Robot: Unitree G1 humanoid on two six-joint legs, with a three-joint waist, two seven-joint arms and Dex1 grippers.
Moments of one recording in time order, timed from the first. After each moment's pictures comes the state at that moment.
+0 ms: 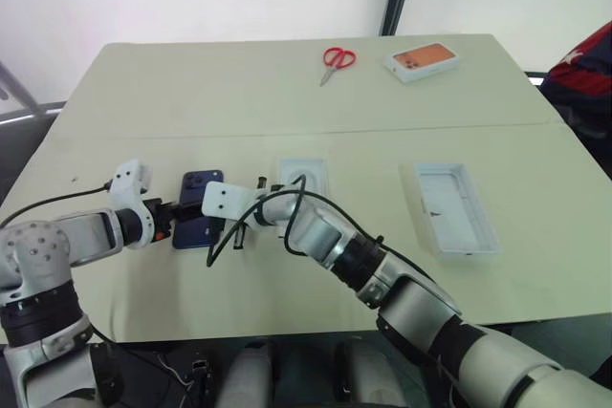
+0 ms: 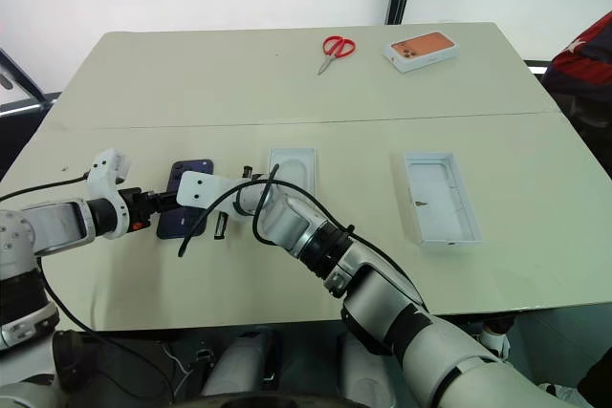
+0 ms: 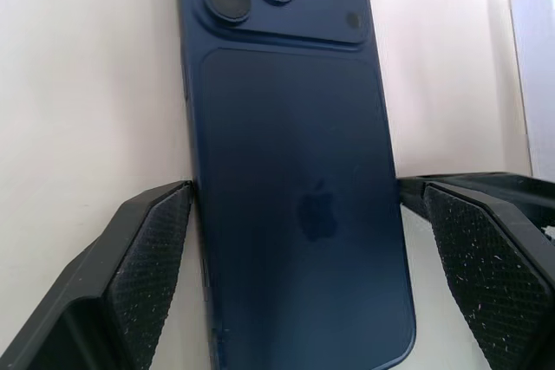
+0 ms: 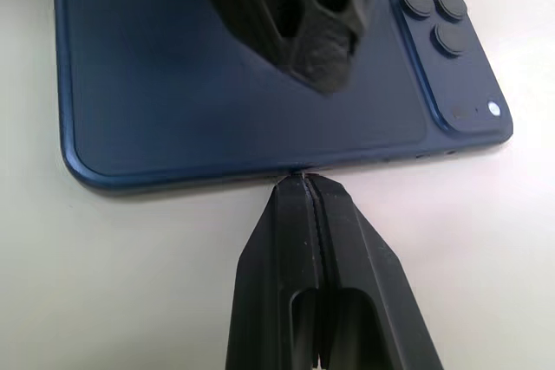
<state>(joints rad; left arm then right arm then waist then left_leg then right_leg) -0.41 0.56 0.54 -0.16 -0.88 1.58 -0.11 -0.90 0.09 0.66 0.47 -0.27 0.47 0.65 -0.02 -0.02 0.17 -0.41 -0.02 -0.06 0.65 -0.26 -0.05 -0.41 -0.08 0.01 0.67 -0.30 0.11</state>
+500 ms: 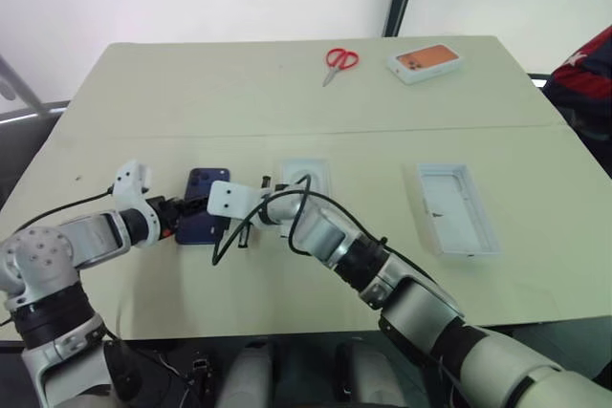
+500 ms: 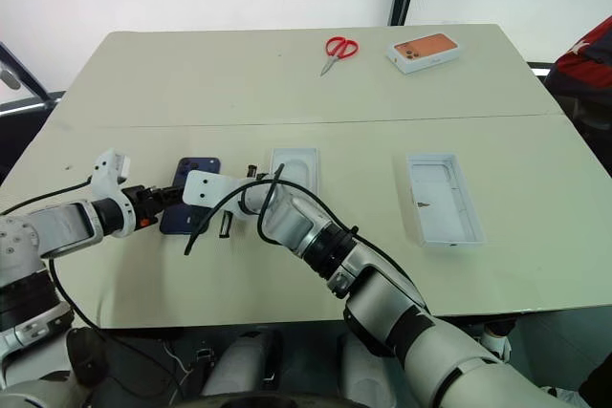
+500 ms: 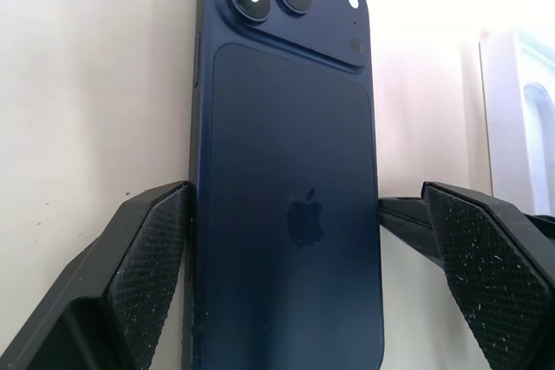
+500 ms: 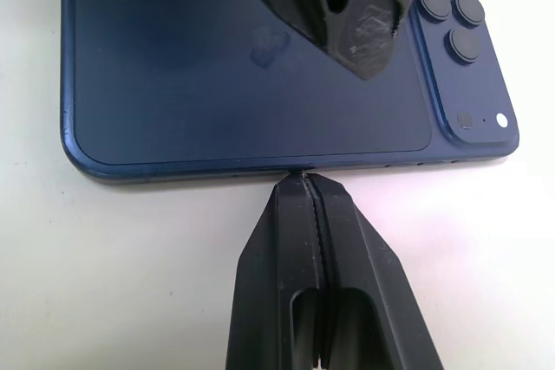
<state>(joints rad) -0.43 0.47 0.63 -0.12 -0.96 1.58 -0.02 -0.88 0.08 0.64 0.46 -0.30 0.46 0.67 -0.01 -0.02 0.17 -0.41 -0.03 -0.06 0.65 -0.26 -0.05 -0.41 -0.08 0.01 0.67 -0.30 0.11</state>
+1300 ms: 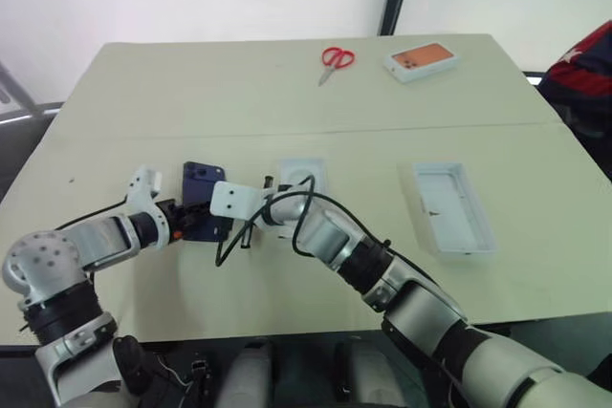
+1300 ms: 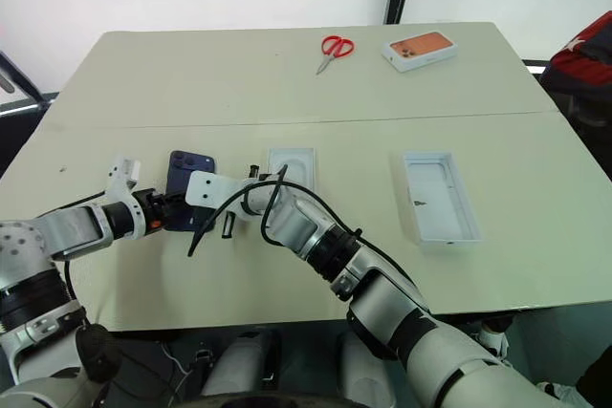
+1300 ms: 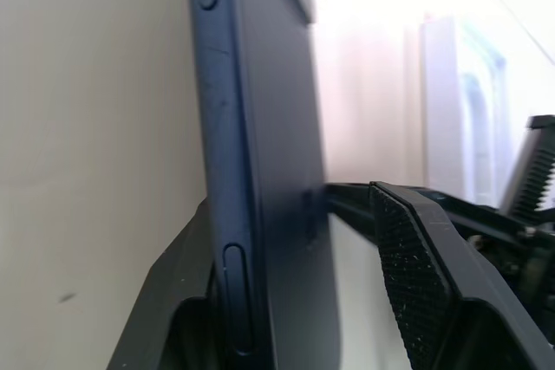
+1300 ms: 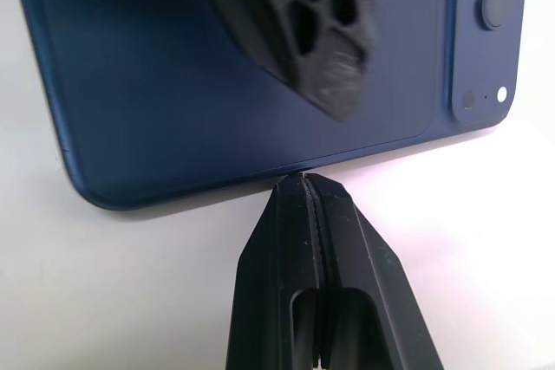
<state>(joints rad) -0.44 0.43 0.68 -0.05 -1.10 1.61 0.03 -0.86 0.06 0.64 0.42 -0.31 0.46 0.68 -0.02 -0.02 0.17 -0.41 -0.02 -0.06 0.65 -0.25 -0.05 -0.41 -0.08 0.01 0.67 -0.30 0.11</state>
